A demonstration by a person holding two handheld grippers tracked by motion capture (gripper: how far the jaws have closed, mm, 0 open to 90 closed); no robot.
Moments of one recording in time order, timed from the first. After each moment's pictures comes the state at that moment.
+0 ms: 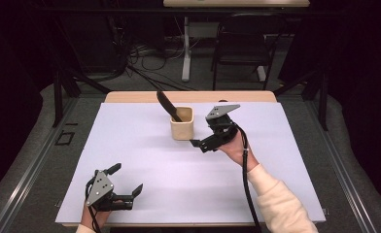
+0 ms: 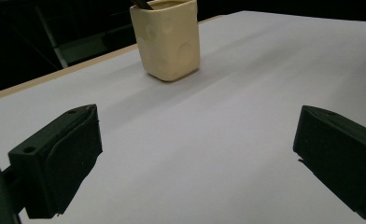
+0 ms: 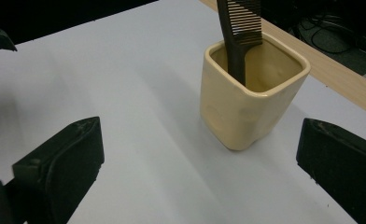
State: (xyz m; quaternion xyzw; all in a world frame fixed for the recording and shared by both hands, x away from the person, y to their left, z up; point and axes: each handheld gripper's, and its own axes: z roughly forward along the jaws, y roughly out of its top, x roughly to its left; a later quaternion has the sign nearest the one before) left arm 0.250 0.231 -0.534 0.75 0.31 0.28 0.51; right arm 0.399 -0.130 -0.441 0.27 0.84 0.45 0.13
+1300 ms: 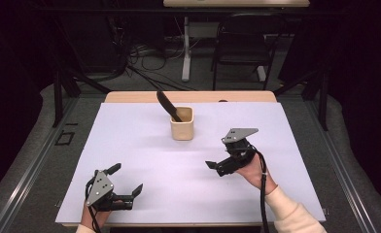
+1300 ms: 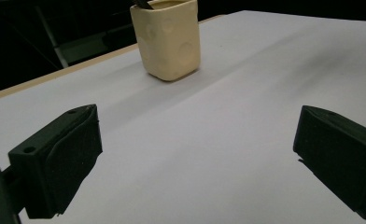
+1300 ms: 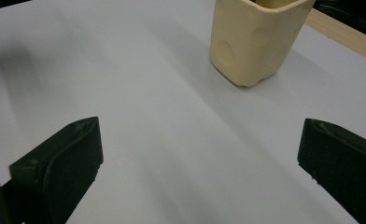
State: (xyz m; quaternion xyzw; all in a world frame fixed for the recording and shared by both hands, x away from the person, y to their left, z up) left arm 0.250 0.231 -0.534 0.75 0.31 0.28 0.51; right arm 0.346 -0.171 -0.467 0.28 0.85 0.43 0.13
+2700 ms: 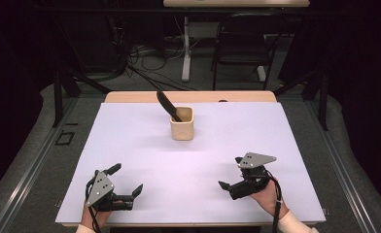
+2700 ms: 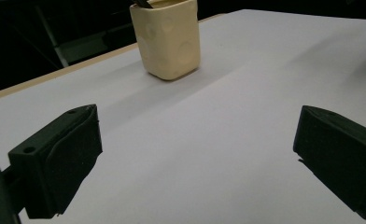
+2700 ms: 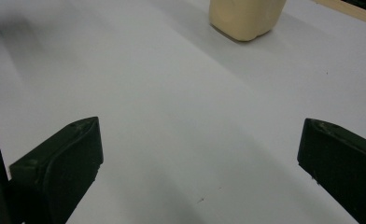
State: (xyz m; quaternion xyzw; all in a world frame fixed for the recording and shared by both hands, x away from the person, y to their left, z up) left arm 0.250 0.231 -0.534 0.75 0.31 0.28 0.51; right arm 0.291 -0.206 -0.502 0.30 0.83 0.43 0.16
